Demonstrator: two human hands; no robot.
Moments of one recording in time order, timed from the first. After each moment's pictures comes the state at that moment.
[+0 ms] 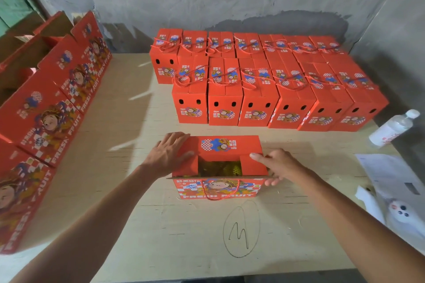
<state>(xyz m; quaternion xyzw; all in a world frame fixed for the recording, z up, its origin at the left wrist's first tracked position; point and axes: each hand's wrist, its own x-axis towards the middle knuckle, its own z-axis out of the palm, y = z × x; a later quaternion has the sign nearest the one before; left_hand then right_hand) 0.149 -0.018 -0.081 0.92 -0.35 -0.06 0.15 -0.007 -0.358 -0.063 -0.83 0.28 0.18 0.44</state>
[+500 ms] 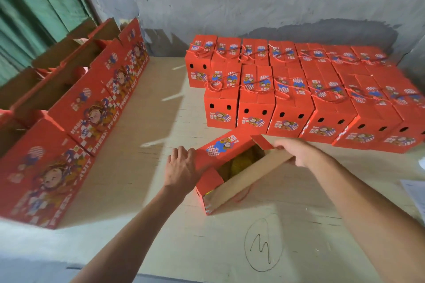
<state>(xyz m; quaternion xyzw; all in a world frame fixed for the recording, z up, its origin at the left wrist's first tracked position) 0.101 0.002 -0.078 0.99 -0.13 0.00 0.03 0.085 -0.330 -0.035 -0.71 0.41 0.16 0.55</state>
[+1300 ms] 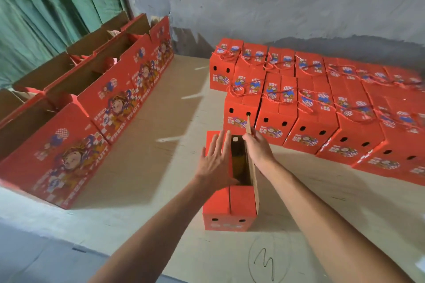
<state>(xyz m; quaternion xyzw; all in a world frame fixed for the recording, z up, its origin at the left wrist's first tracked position) 0.105 -0.039 -0.057 0.97 -0.20 -0.05 0.13 0.132 -0.194 -0.043 -0.82 0.18 0.01 0.55</state>
